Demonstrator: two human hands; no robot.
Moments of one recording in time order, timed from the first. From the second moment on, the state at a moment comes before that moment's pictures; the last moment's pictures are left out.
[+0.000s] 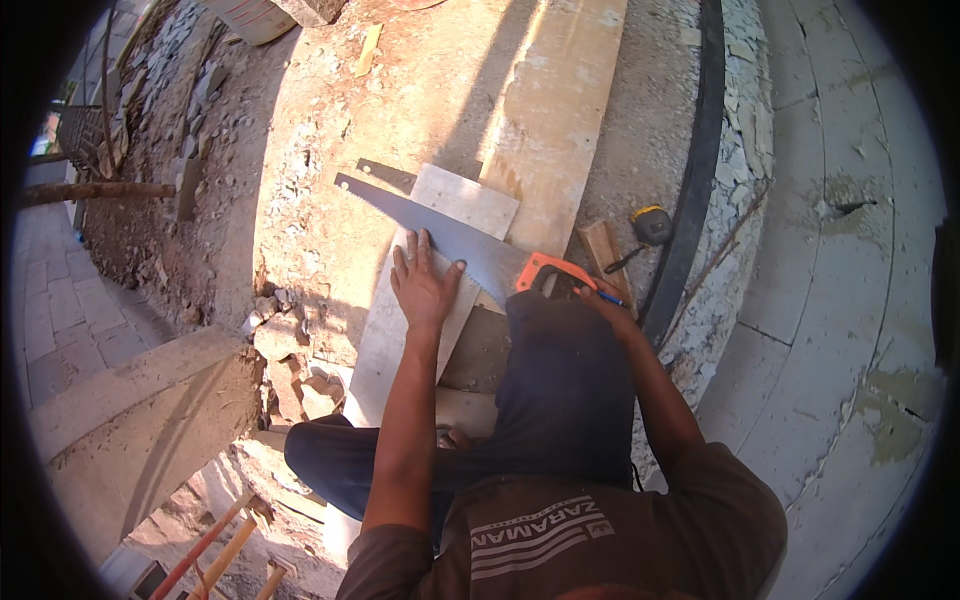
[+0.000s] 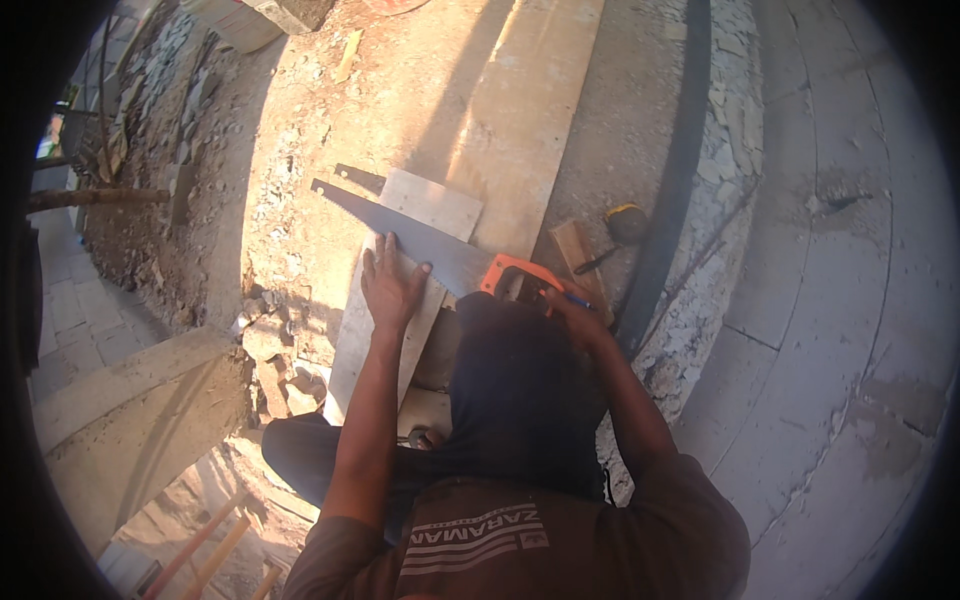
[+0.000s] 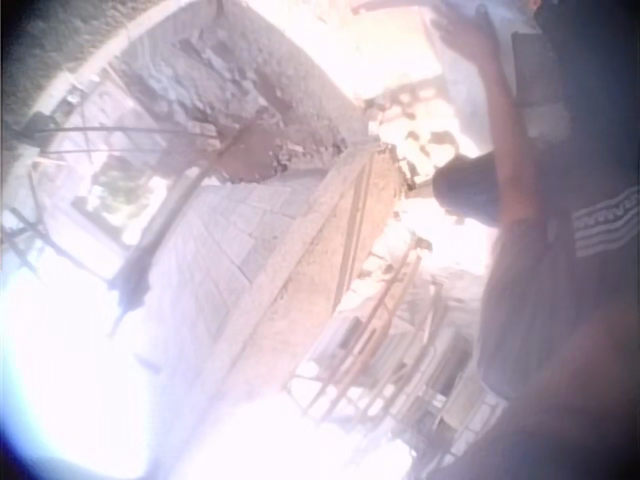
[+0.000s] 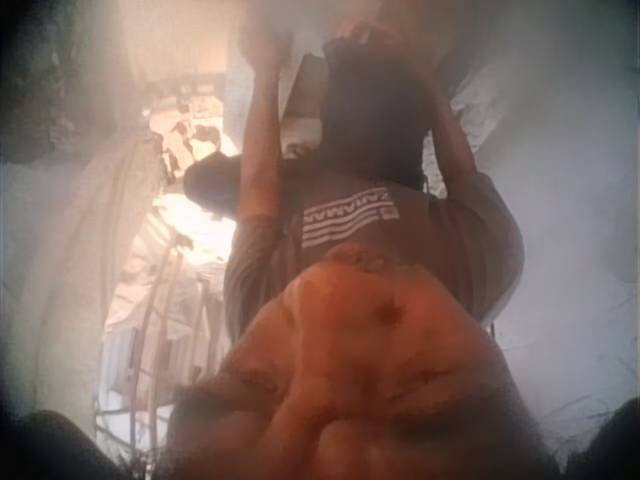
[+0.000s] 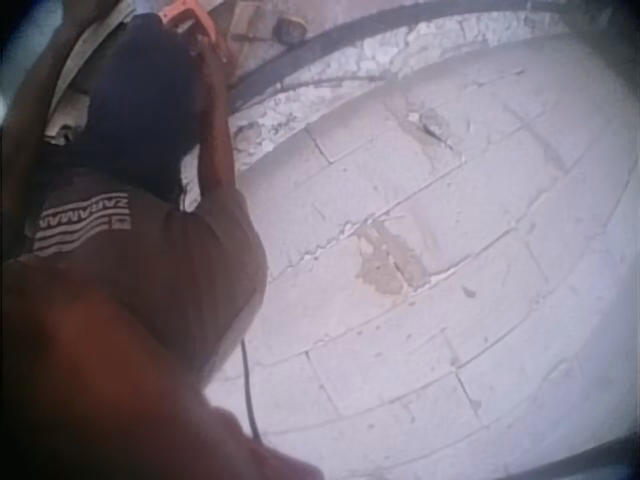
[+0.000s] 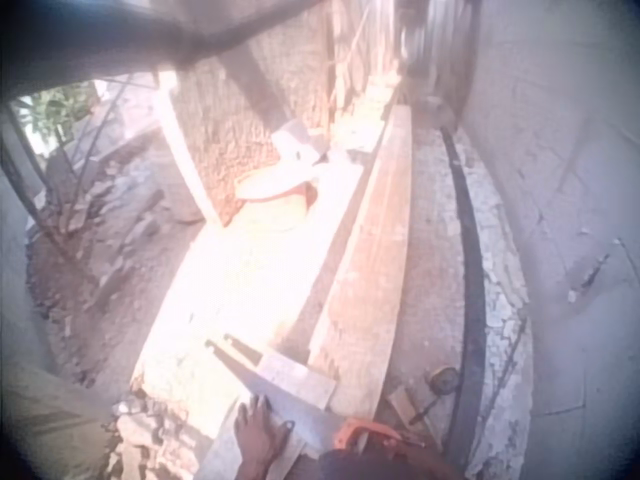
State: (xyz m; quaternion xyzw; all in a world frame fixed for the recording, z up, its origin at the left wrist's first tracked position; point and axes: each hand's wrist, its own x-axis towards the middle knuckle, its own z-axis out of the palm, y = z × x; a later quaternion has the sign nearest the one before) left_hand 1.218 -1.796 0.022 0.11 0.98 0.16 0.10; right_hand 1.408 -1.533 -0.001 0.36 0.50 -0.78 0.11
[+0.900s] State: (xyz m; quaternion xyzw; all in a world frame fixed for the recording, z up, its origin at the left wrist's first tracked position) left_hand 1.221 -1.792 0.023 0.09 0.98 0.14 0.11; right_hand 1.168 -1.600 0.059 -0.10 0.86 -0.50 -0.02
